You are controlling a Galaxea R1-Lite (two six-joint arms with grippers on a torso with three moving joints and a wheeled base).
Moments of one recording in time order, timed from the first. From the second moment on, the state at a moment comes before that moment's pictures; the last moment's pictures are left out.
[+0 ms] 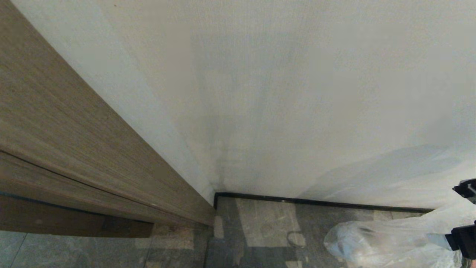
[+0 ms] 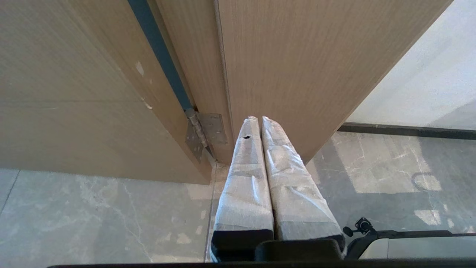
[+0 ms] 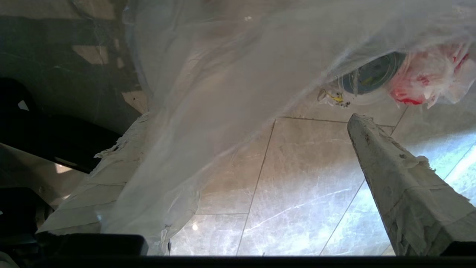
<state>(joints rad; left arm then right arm) 0.00 0.00 0.00 0.00 0.00 0.00 -0.39 1.35 -0.41 -0.08 0.04 -0.41</state>
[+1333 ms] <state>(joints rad) 0.00 0.00 0.00 0.00 0.00 0.00 -0.39 1.16 -0.48 0.00 0.09 -0.34</state>
